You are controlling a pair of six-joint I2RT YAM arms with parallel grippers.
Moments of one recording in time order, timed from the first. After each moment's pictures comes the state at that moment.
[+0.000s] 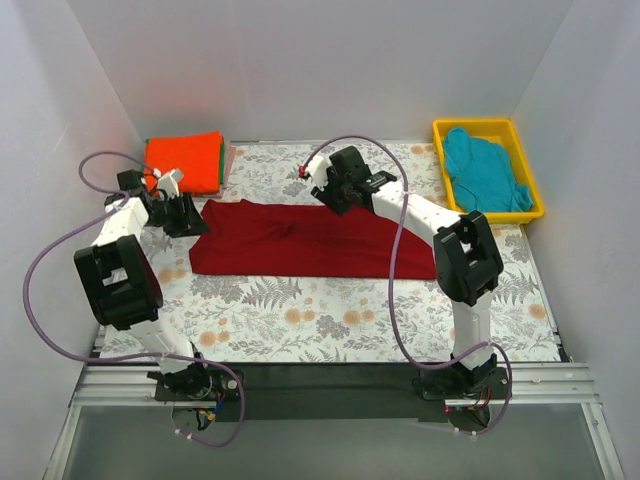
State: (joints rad) left arm 0.35 1.71 1.19 -0.69 0.68 0.13; right arm 0.65 2.03 1.64 -0.40 -0.07 -0.48
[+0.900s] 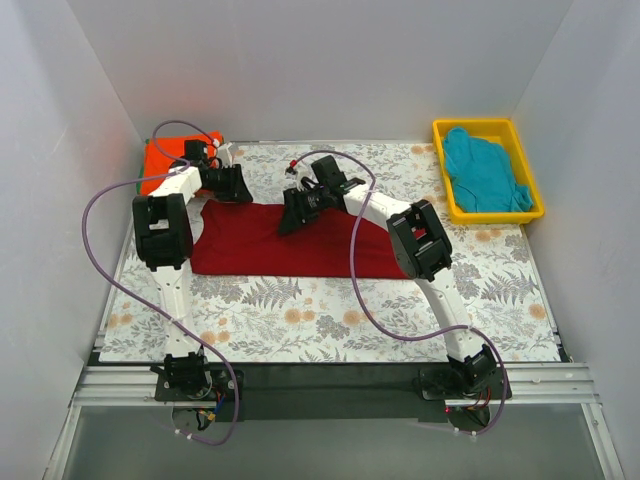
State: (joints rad) left arm 0.06 2.34 1.83 -0.52 0.66 0.06; right arm 0.63 2.45 1.95 -0.28 -0.80 0.26
